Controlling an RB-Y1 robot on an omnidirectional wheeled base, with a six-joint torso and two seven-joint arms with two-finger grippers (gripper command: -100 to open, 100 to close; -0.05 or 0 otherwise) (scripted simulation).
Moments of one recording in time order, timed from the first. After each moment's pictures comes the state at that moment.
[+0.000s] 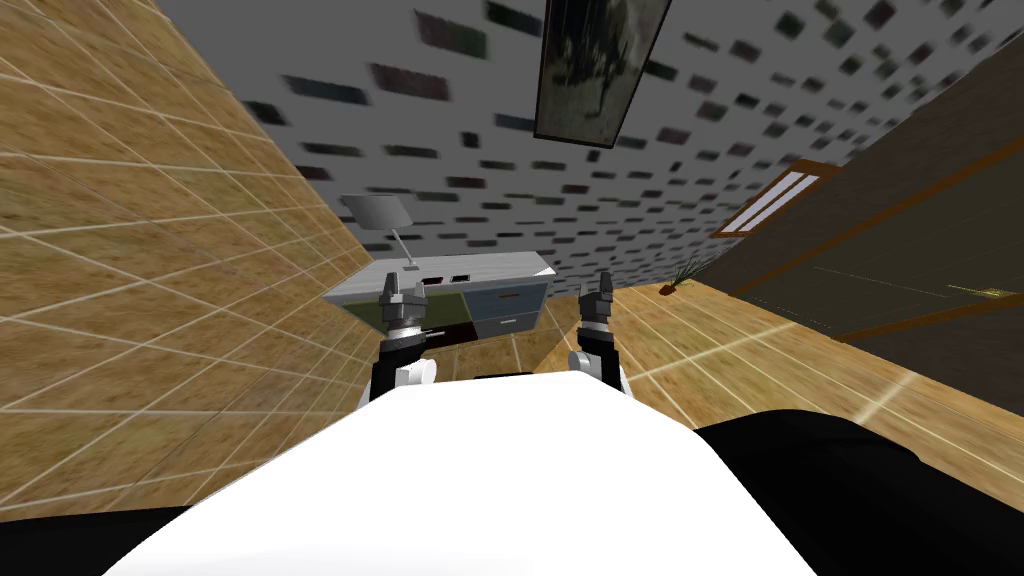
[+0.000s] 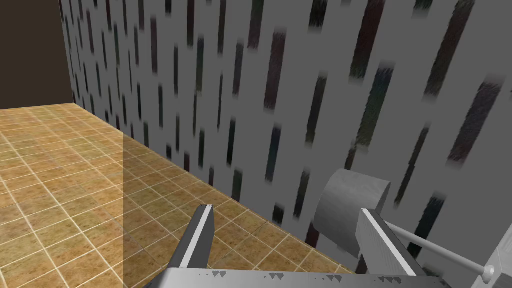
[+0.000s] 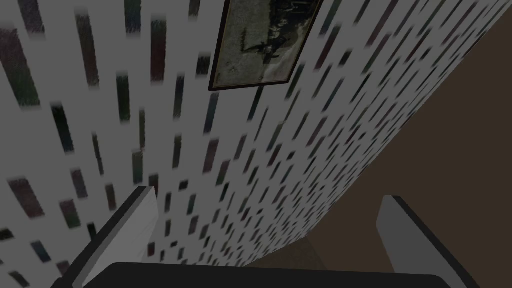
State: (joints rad) left arm 0.47 -0.01 -0.03 -2.22 0.04 -0.42 0.10; right arm 0.49 0.02 -0.07 -2.21 -0.10 -0.42 0.10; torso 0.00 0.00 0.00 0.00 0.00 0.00
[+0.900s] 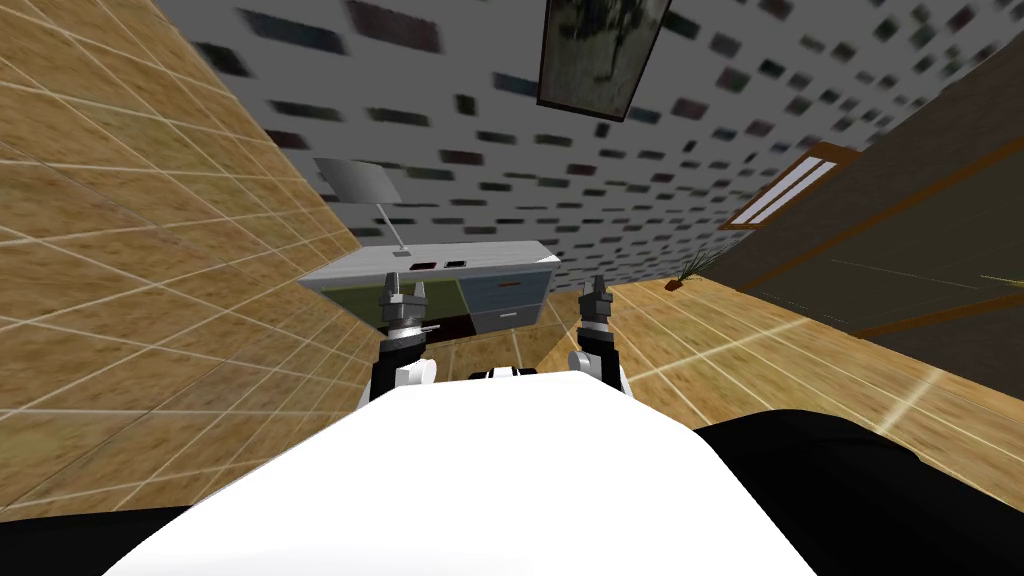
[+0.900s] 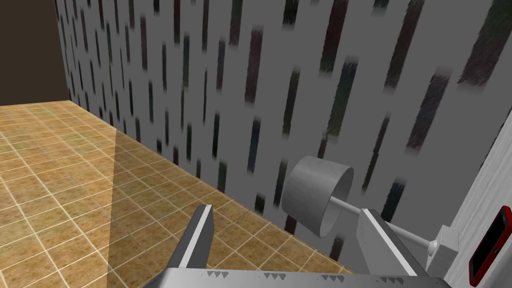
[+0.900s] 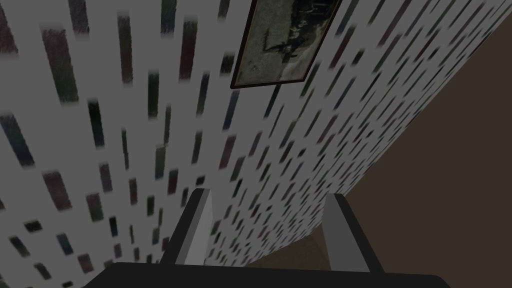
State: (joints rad) left arm 0.47 -0.01 -0.03 -2.22 0.04 -0.42 0.10; right arm 0.49 0.02 -0.07 -2.22 -0.10 -0.42 0.10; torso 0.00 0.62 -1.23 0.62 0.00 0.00
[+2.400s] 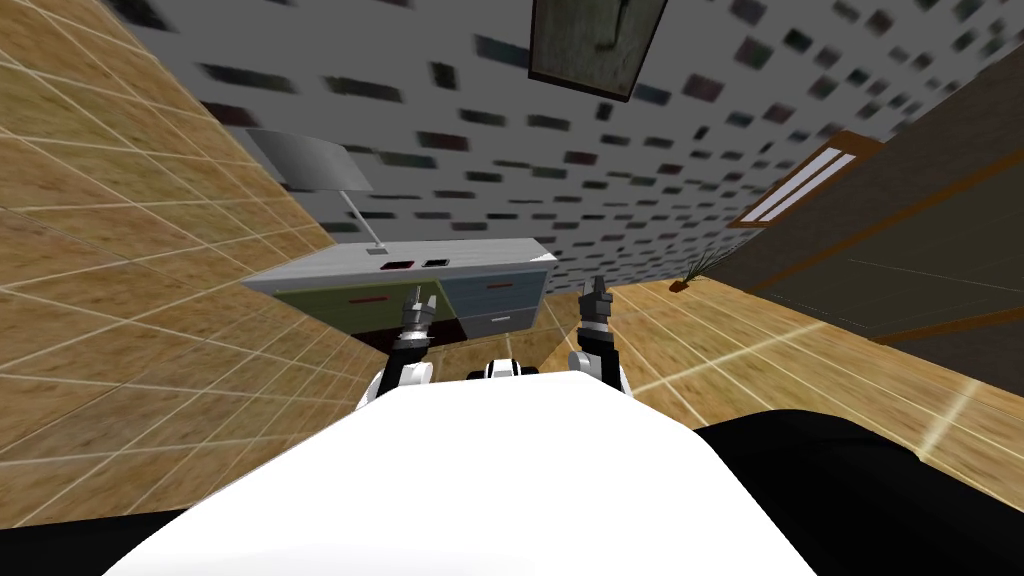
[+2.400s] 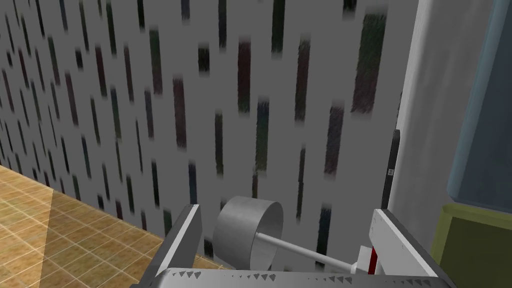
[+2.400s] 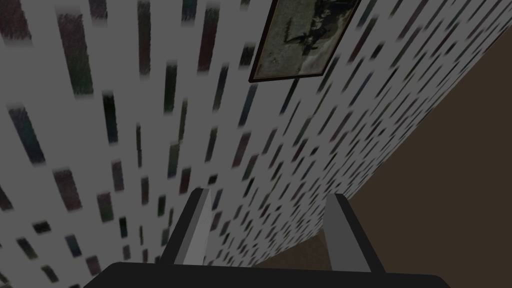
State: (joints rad) left arm 0.40 0.16 -0.01 -1.96 0.05 -0.45 0.10; right arm 0.49 0.02 -0.07 -2.21 -0.10 -0.42 0.10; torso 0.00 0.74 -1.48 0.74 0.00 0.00
